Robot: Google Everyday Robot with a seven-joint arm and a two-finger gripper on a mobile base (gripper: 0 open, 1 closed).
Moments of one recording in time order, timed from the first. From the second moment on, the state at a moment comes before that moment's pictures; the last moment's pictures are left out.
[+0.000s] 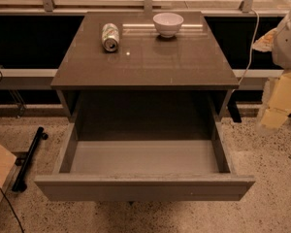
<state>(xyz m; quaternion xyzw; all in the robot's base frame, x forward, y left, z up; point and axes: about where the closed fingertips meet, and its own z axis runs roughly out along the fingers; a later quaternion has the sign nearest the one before) 0.438 -0.217 0.976 -0.60 0.78 -0.03 0.16</state>
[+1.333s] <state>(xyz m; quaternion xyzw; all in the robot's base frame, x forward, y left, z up) 0.423 -0.215 0.941 -0.62 0.77 0.03 0.15</state>
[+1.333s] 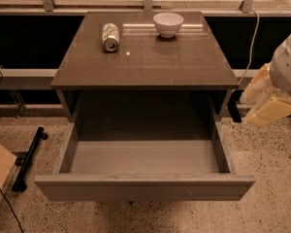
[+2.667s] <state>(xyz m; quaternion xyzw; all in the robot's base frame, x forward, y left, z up) 0.370 -0.213 0.835 -0.65 0.74 0.09 0.11</state>
